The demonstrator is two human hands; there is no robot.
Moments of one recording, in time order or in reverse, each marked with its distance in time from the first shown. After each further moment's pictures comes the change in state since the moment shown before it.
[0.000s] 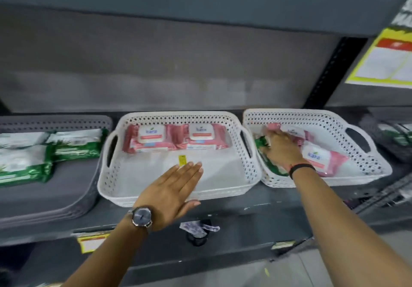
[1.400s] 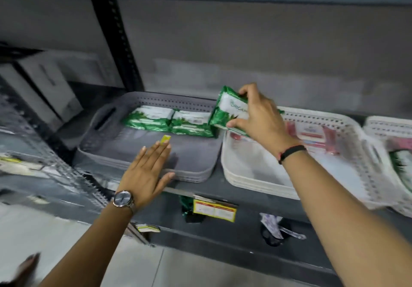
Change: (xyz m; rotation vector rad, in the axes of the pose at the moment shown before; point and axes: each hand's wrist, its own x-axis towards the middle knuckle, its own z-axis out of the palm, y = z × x) left_hand -0.192 -0.132 -0.034 0.115 -0.030 -0.585; right_hand -0.055 -0.291 -0.003 0.393 0.220 -0.670
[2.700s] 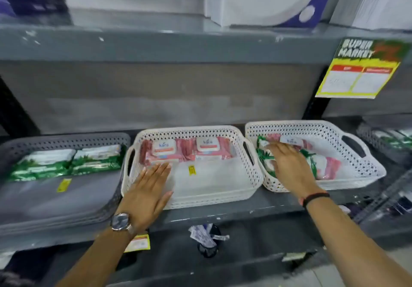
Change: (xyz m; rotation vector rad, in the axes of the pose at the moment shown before) left_hand 0.069 0.162 -0.009 -0.110 0.088 0.346; right_hand -0.164 0.184 -0.136 -0.571 -0.037 0.340
